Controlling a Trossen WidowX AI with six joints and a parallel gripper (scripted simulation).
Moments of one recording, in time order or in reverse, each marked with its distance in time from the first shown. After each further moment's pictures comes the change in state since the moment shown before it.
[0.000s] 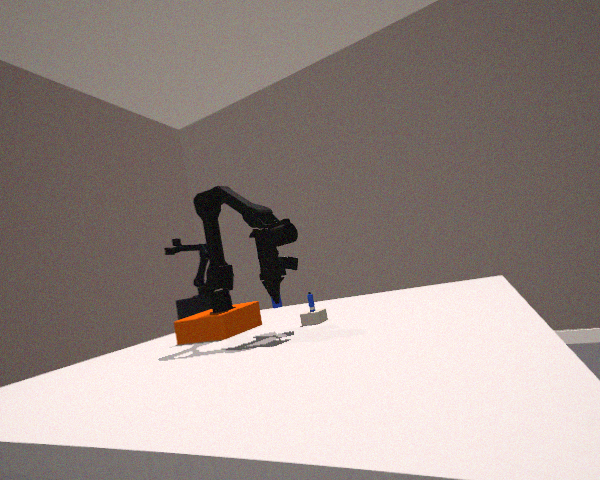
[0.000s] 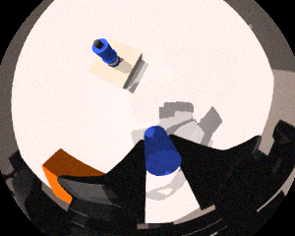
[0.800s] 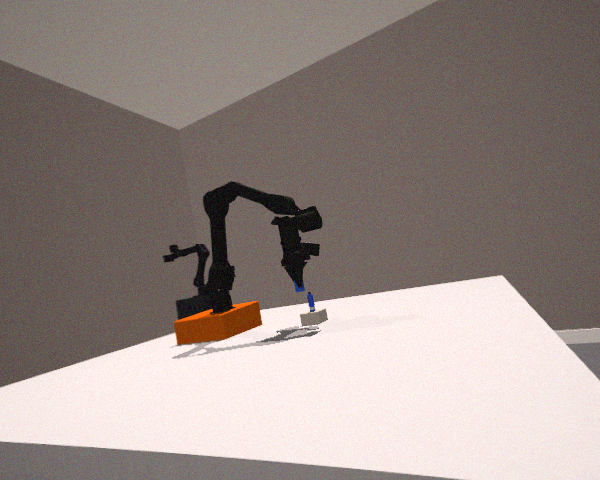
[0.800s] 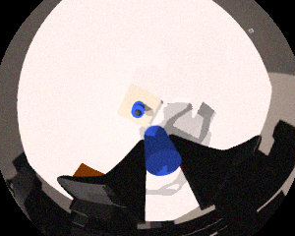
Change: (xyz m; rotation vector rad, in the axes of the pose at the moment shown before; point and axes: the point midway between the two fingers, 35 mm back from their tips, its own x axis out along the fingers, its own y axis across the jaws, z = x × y) arm -0.031 0.023 0.077 0.002 -0.009 0.005
